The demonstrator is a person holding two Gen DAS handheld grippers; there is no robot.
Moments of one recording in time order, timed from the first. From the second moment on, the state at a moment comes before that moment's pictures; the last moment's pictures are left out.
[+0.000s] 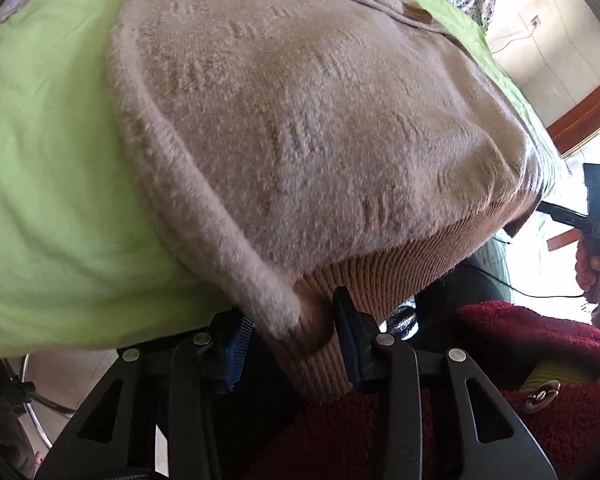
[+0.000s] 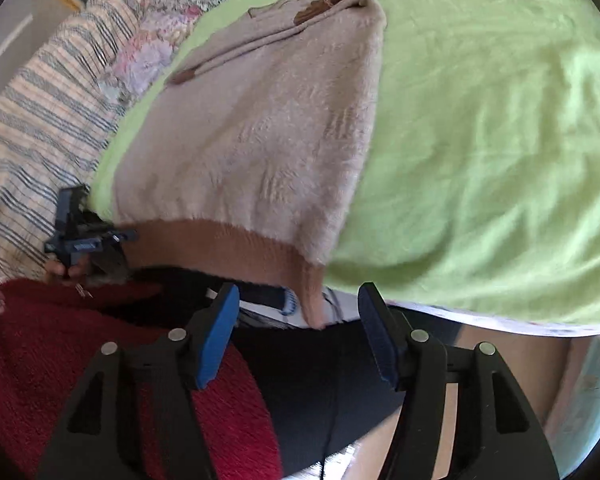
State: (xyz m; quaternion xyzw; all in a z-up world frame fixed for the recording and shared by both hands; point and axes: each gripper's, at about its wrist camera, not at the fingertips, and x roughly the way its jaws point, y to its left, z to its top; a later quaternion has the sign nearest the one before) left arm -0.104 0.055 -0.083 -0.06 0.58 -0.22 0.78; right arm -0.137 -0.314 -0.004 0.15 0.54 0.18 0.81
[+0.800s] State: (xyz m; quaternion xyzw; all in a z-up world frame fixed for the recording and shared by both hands) left arm -0.125 0.121 0.069 -0.18 0.36 -0.29 0.87; right arm -0.119 -0.334 0.083 0.33 0.30 0.31 0.84
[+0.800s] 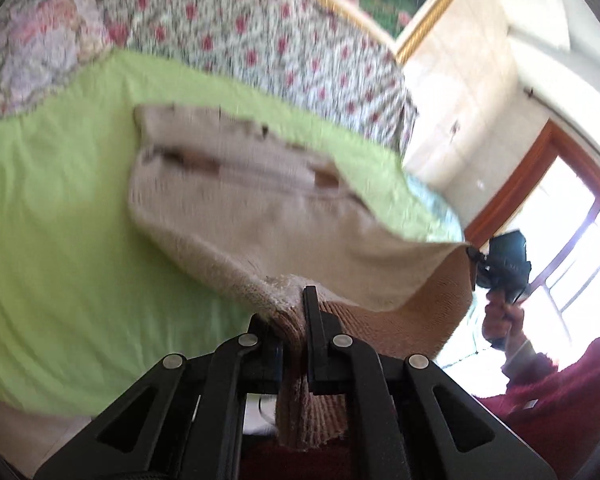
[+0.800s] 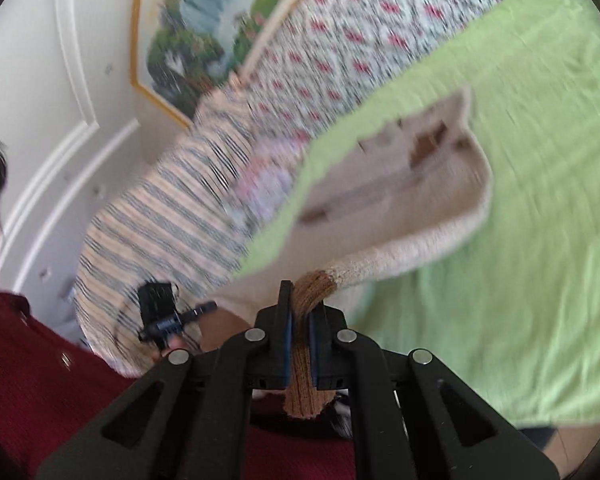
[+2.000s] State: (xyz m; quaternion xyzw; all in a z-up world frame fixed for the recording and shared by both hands) left arm 0.263 0.116 -0.020 -0.25 0.44 -0.14 0.85; right arm 0.229 -0.373 -0.008 0.33 0.39 0.04 0.86
